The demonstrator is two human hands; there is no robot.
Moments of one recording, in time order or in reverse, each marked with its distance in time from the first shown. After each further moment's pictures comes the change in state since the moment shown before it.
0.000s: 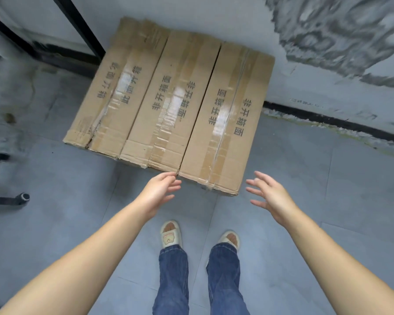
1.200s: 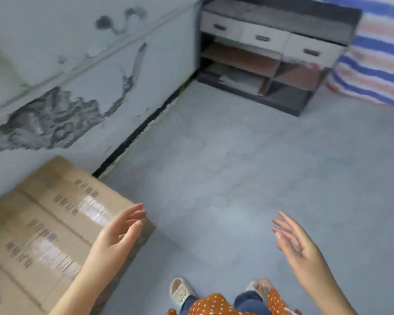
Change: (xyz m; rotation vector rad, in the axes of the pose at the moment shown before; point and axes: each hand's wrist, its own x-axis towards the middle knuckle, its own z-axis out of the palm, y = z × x) left_hand -0.262 -0.004 -0.020 0.908 -0.982 0.922; right_hand -0.478 0.235 0.186 0.635 1.269 -0.318
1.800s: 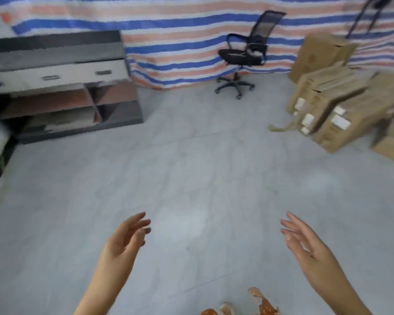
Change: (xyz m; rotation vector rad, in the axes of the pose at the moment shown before) left_hand -0.117 0.106 0.398 0.039 -0.690 0.231; right_hand -0.240 0.133 -0.343 0.049 0.742 0.160
